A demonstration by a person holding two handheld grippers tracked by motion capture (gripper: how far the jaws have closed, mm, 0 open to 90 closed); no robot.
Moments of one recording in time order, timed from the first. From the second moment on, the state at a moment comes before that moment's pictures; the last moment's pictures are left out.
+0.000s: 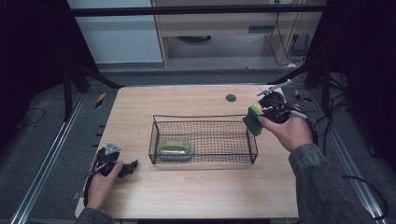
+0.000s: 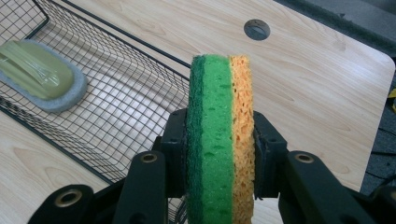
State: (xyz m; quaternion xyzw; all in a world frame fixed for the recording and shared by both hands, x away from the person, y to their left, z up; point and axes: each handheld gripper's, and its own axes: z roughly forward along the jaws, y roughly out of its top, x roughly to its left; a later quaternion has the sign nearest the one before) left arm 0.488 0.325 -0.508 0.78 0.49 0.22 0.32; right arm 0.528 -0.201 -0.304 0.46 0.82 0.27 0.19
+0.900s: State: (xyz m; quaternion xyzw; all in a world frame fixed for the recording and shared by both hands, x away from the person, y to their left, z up) left arm 0.488 0.325 -0.508 0.78 0.49 0.21 0.32; right arm 0.533 -0.180 -0.316 0.45 0.84 0.26 0.18
